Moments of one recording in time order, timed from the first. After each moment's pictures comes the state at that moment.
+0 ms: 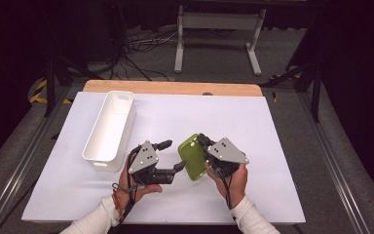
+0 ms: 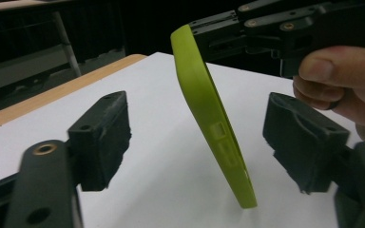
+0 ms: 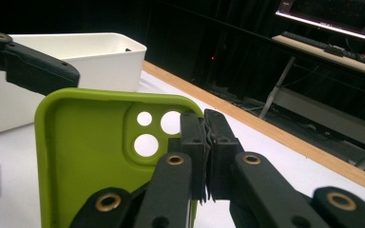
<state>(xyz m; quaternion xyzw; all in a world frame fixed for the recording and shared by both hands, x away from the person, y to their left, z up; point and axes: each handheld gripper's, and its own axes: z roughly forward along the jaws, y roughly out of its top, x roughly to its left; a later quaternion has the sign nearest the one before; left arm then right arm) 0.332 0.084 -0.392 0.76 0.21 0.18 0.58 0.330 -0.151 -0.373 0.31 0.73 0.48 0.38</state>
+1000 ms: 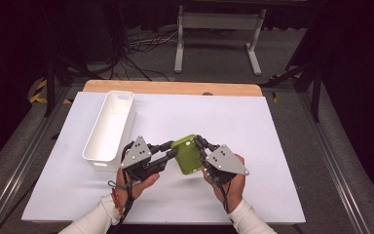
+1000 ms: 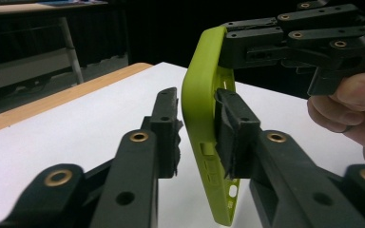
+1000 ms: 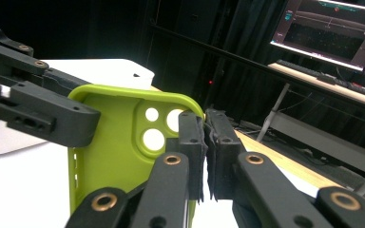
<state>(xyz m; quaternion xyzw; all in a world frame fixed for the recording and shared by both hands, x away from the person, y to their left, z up) 0.337 0.095 -0.387 0.74 0.23 0.17 0.60 0.313 -0.143 -0.371 0.28 0.70 0.51 0.41</state>
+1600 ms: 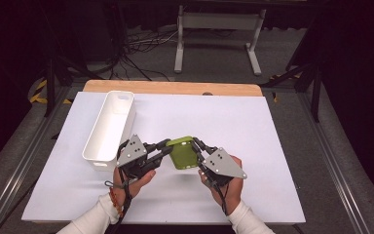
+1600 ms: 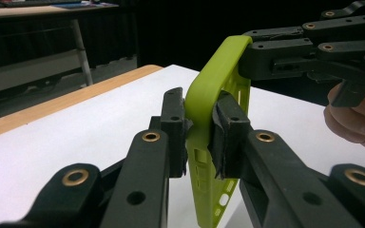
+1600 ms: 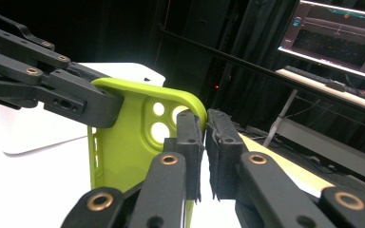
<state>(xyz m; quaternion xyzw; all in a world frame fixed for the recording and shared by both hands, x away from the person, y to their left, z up) 0.339 0.104 -0.384 0.74 0.24 0.19 0.60 0.308 -0.138 -0.372 0.26 0.71 0.52 0.40</state>
